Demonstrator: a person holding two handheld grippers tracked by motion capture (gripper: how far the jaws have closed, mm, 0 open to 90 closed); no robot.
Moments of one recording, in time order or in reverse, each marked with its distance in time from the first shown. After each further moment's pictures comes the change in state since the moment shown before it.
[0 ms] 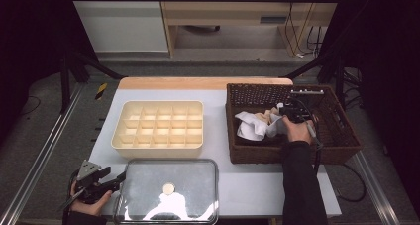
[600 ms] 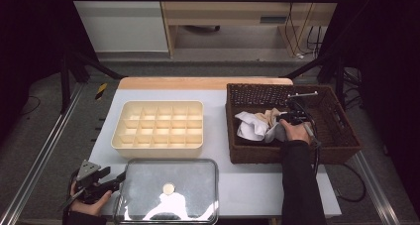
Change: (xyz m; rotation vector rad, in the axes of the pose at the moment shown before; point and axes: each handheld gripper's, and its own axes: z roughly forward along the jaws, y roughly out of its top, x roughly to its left) left arm 0.000 0.000 0.000 0.000 0.000 -0.001; right arm -0.009 -0.010 0.029 0.200 -0.021 0.050
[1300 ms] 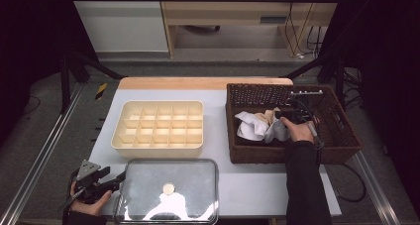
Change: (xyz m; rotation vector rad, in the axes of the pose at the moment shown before) left arm 0.000 0.000 0.000 0.000 0.002 0.000; right arm 0.003 0.002 -0.022 -0.124 -0.010 -0.048
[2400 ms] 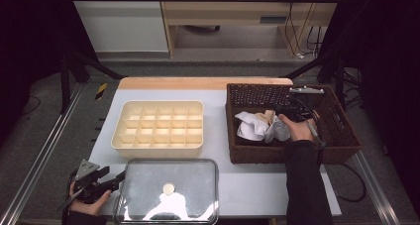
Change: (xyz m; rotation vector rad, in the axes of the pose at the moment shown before) left arm 0.001 0.001 -0.001 -0.009 -0.002 -0.010; right arm 0.015 0.006 -0.023 -0.173 0.024 -0.099
